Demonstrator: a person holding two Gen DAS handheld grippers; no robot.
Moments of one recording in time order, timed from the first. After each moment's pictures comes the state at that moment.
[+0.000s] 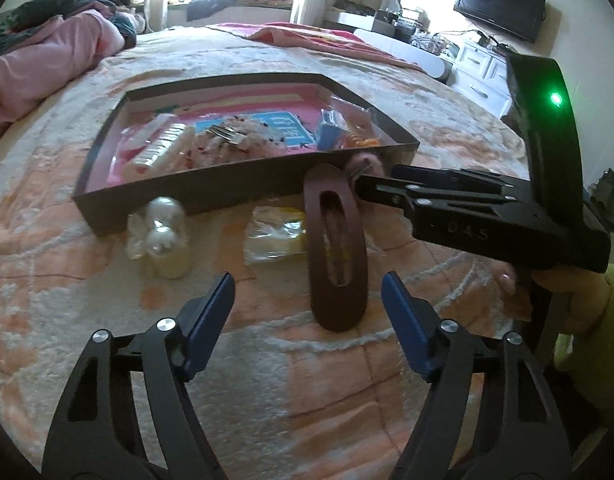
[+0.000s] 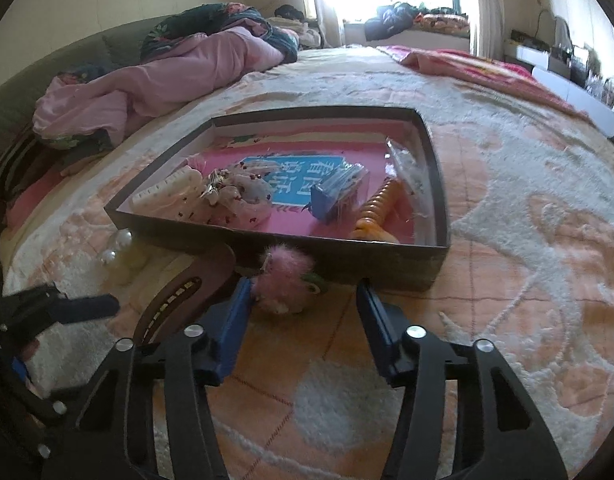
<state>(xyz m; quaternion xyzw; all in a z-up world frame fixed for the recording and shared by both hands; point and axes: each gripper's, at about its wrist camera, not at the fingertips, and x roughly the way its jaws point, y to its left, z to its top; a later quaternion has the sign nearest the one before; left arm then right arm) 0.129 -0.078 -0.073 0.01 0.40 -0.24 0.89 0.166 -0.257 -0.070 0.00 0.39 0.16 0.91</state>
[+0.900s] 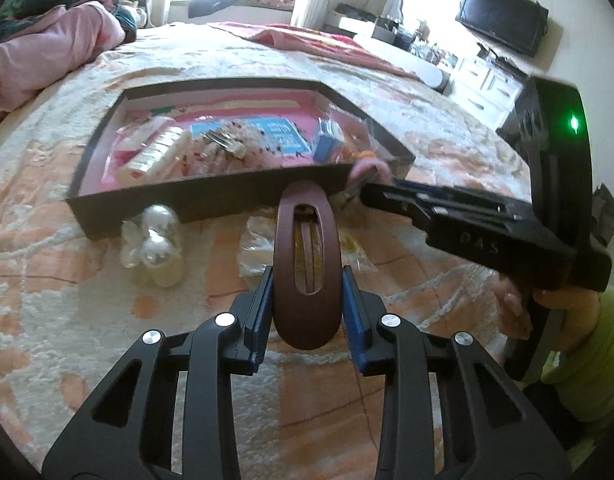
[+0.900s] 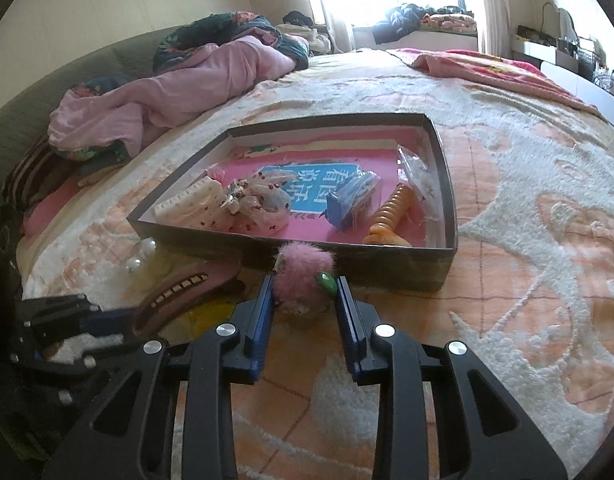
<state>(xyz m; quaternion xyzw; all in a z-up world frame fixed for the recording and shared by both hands) 0.133 -0.071 -0.064 -0.03 0.40 -0.24 0.89 0.154 -0.260 -0.058 0.02 0.37 0.19 0.91</state>
